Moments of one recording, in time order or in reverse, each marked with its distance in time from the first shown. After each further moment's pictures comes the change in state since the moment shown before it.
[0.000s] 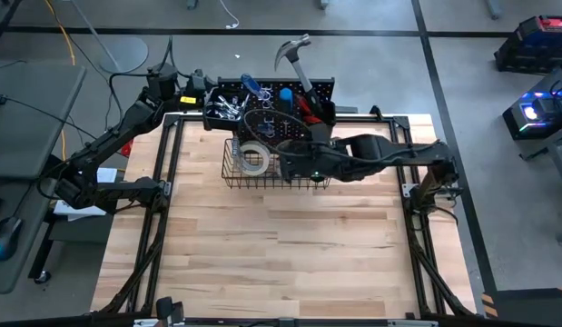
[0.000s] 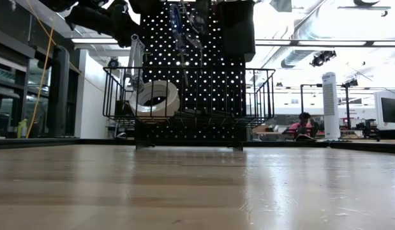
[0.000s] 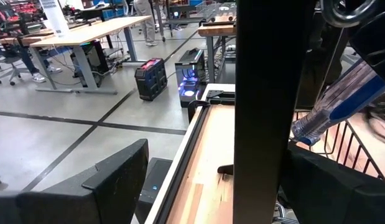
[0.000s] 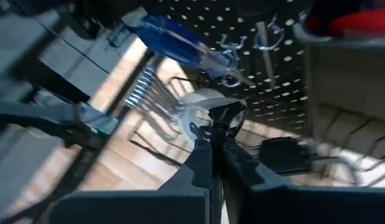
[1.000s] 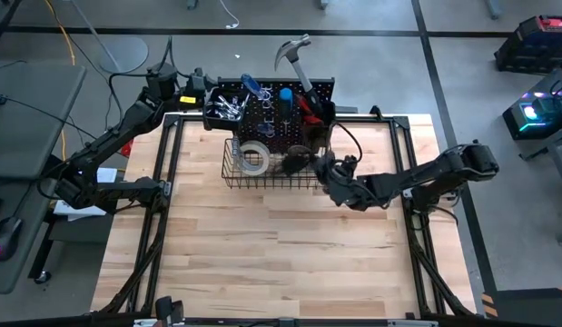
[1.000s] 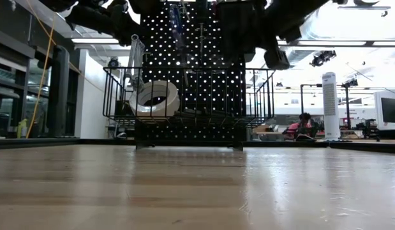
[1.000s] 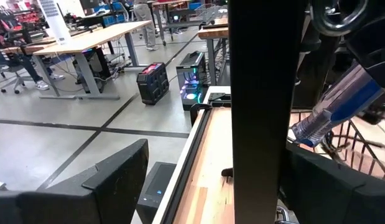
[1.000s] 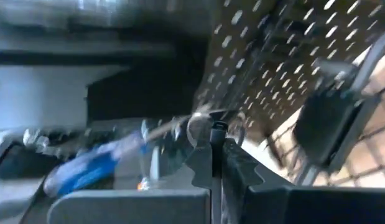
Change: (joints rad) left arm 0.000 0.000 0.000 0.018 0.000 0.019; right arm 0.046 -0.362 -1.201 1.265 0.377 0.803
